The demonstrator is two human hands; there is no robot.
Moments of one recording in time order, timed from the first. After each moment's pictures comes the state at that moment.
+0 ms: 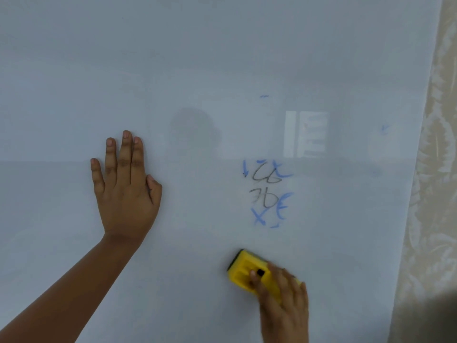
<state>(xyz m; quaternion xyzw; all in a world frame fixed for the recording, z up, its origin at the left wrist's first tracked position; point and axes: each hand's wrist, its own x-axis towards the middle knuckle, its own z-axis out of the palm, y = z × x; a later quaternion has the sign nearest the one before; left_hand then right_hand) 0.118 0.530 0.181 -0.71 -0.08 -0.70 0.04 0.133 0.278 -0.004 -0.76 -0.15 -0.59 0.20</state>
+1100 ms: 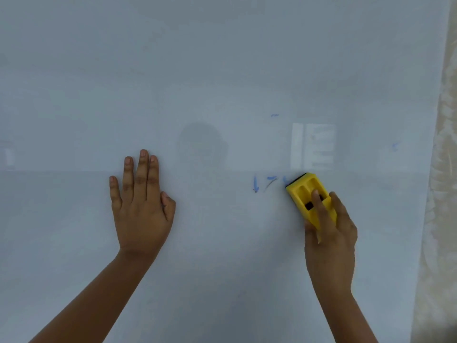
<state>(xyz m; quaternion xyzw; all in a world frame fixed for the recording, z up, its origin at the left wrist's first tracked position) 0.115 0.528 0.180 -0.72 -0.09 -0.69 0.04 0.145 0.247 0.143 -0.74 -0.09 -0.55 0.38</state>
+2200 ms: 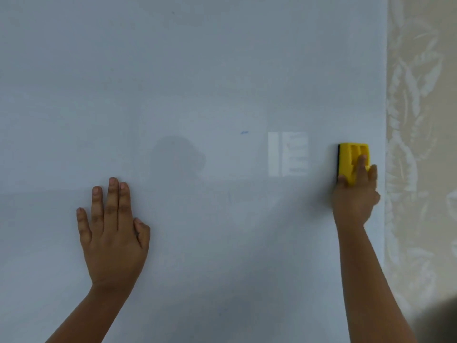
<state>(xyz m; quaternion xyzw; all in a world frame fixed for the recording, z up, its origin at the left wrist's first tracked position) 0.123 0.528 0.171 -0.70 -0.08 -0.71 0.03 0.200 0.160 0.238 -0.70 0.11 -0.54 0.46</state>
